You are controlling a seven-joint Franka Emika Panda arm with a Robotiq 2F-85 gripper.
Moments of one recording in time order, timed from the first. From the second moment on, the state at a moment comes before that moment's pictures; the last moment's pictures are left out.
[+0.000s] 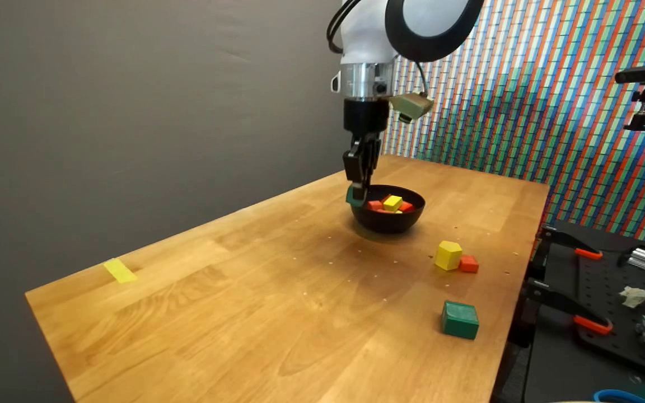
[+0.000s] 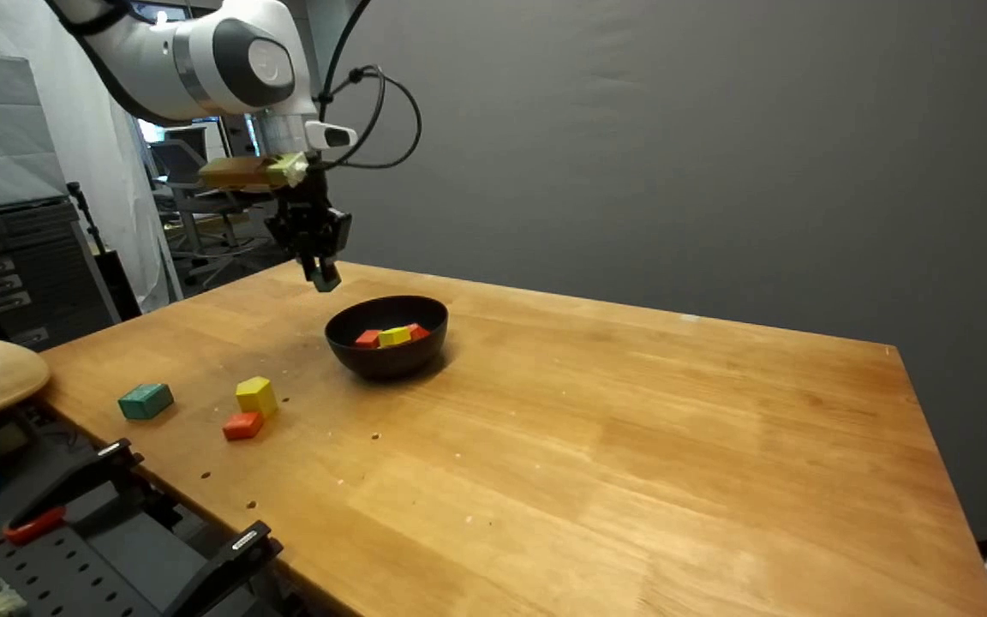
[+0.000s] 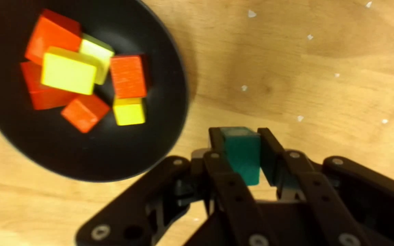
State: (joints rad) arm 0.21 0.26 0.11 -2.24 -0.11 2.49 0.14
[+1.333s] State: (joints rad) arm 0.13 0.12 0.04 -2.43 -0.16 2.50 0.12
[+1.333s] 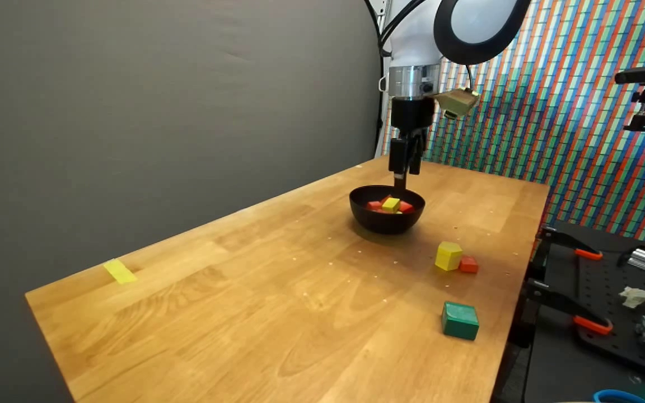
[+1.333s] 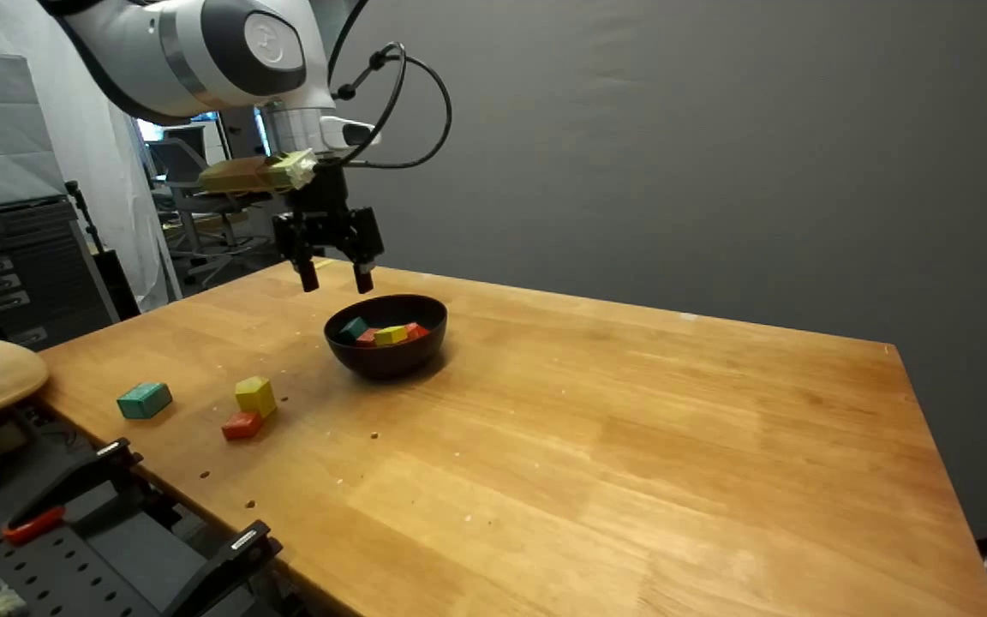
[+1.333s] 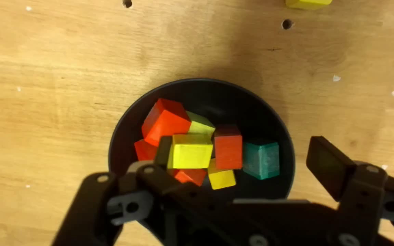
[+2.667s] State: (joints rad) arm 0.17 0.18 0.24 -2.59 0.06 2.56 -0.27
